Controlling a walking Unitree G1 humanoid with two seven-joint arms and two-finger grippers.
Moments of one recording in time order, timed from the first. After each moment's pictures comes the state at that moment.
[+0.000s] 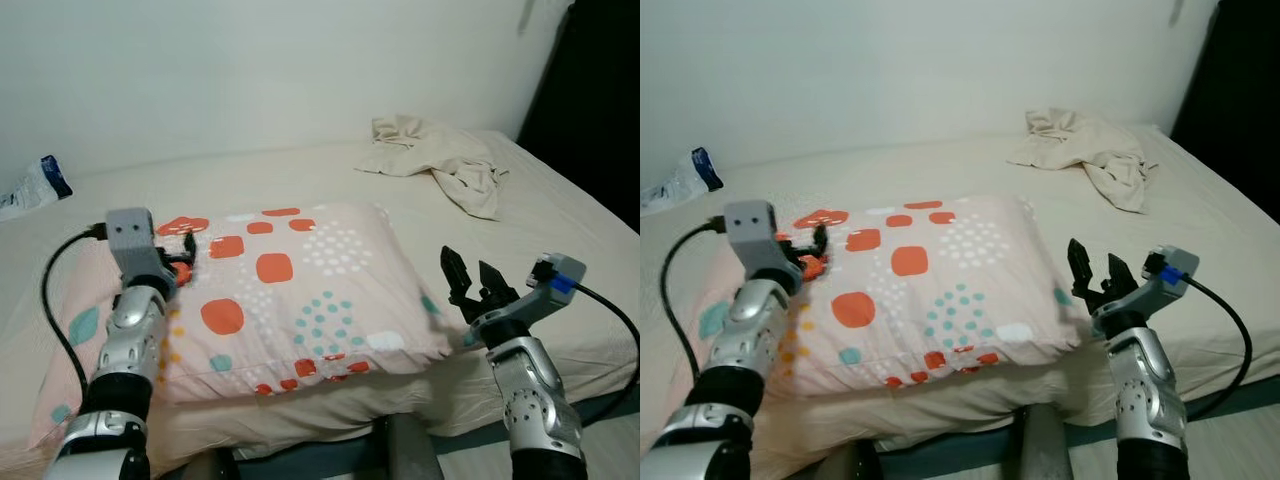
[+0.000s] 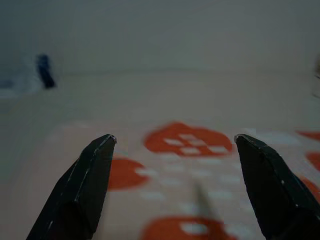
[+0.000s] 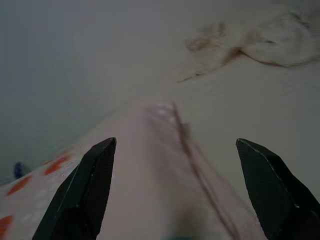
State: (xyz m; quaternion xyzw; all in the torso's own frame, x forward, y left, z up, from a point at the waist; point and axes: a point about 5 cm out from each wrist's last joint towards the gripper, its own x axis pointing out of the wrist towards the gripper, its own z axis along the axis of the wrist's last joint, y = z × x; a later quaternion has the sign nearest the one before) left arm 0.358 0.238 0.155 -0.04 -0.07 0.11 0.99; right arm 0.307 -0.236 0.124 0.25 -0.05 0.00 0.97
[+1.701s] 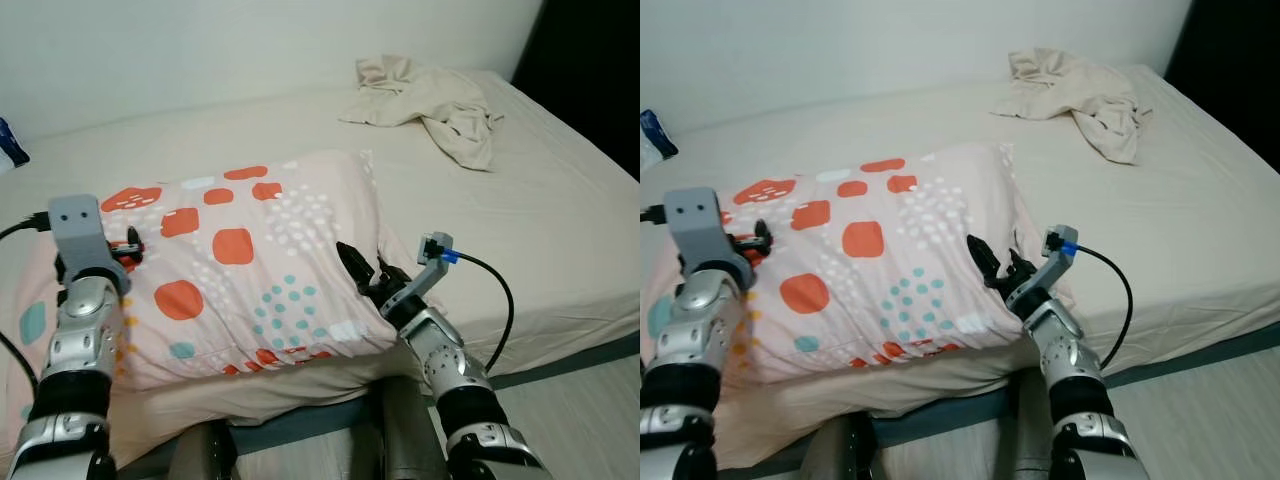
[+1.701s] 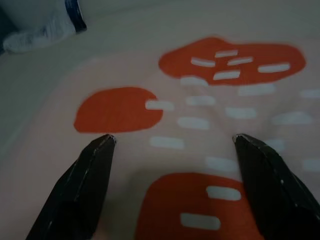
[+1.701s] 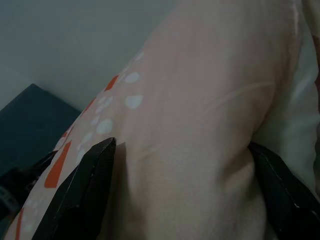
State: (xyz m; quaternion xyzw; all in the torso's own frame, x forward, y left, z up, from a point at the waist) left arm 0.354 0.267 0.158 0.00 0.01 0.19 0.98; right arm 0.344 -0.130 0.116 0.33 0.00 0.27 0.90
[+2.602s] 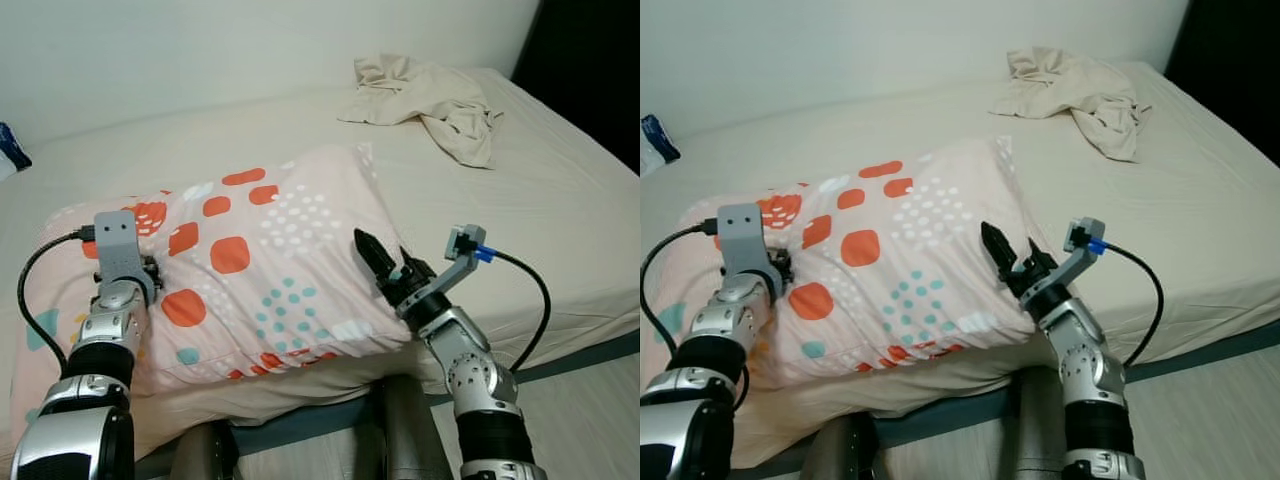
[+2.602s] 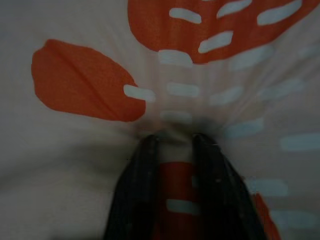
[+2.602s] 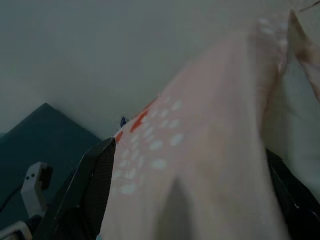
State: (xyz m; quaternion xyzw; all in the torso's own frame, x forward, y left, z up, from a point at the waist) left arm 0.367 0.251 0.121 -0.02 0.16 0.15 0.98; right arm 0.330 -0.142 0.152 0.33 -0.05 0.26 0.91
